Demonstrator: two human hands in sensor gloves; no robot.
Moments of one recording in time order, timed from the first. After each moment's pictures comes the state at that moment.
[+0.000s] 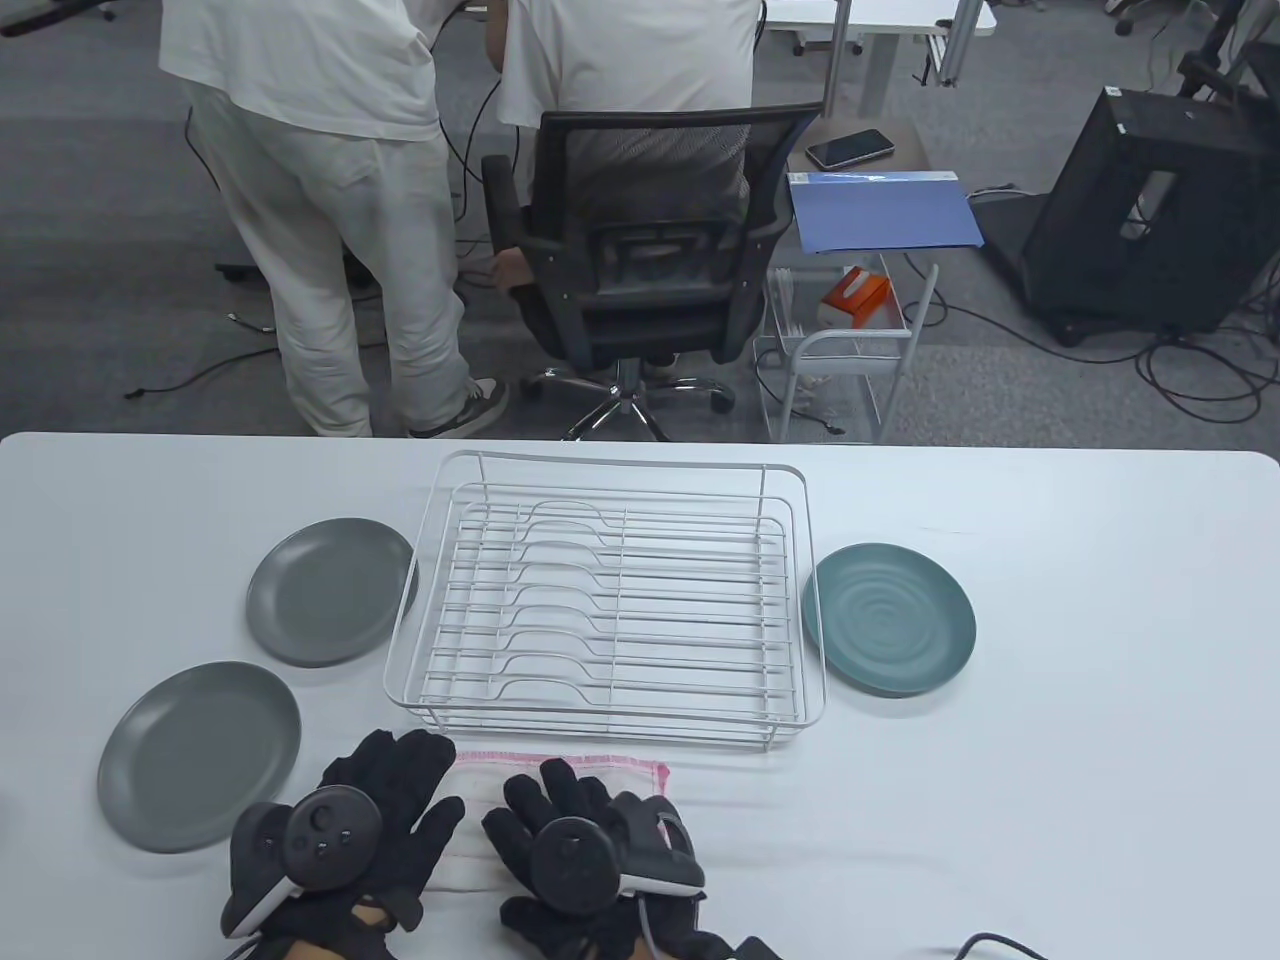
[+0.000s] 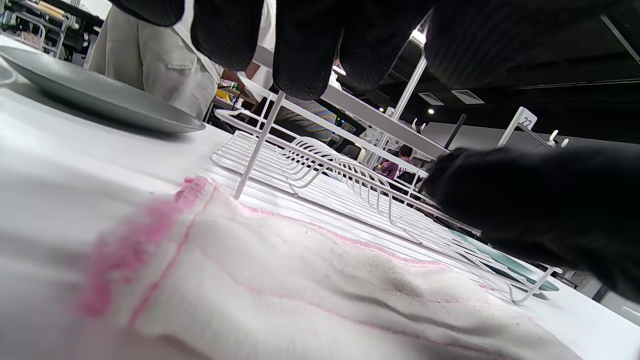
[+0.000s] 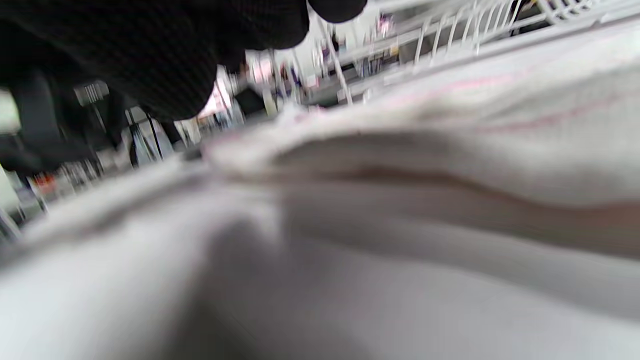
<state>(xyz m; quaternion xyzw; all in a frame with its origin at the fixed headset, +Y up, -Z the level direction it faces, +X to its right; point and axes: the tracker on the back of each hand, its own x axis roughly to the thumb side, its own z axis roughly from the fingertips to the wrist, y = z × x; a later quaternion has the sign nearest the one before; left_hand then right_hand) -0.277 -0.722 -0.256 0.00 -0.13 0.20 0.97 -0.069 -0.755 -0.250 0.37 0.13 0.92 0.11</state>
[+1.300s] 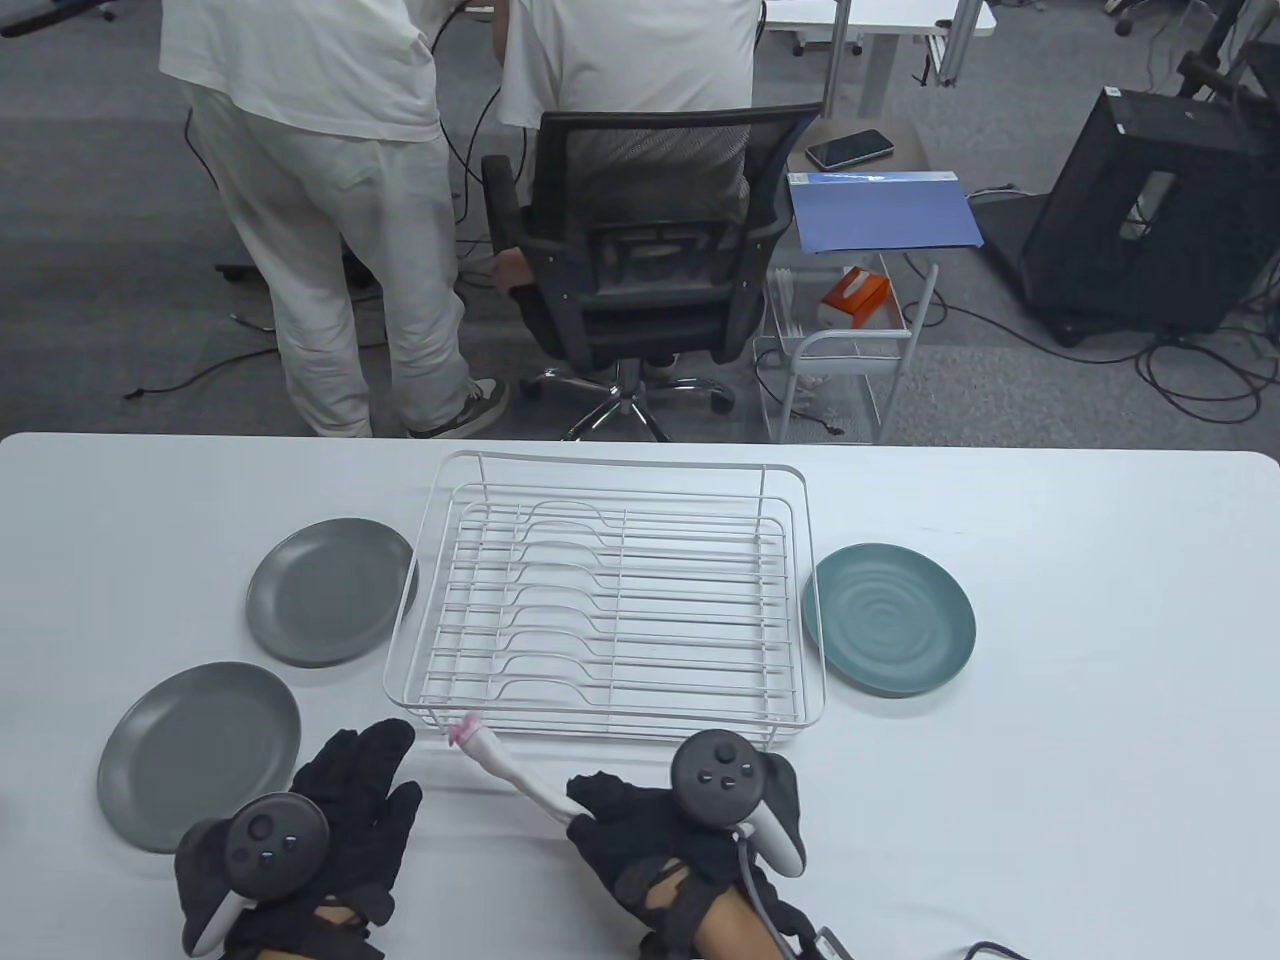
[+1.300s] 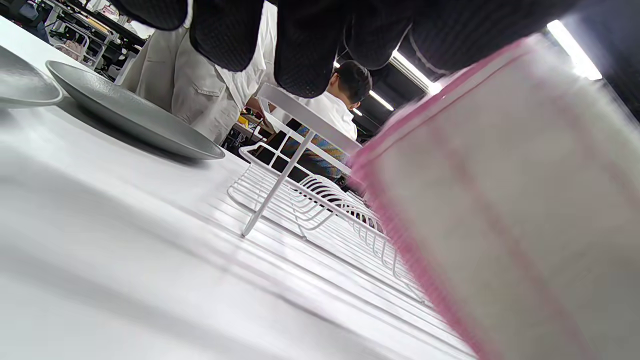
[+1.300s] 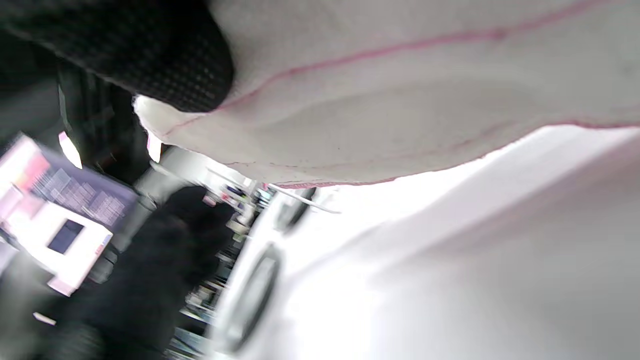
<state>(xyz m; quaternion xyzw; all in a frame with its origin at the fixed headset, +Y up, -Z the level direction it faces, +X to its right) -0.302 -0.717 -0.249 0.04 -0.10 0.26 0.96 0.033 -0.726 -0.271 0.16 0.15 0.82 0.53</state>
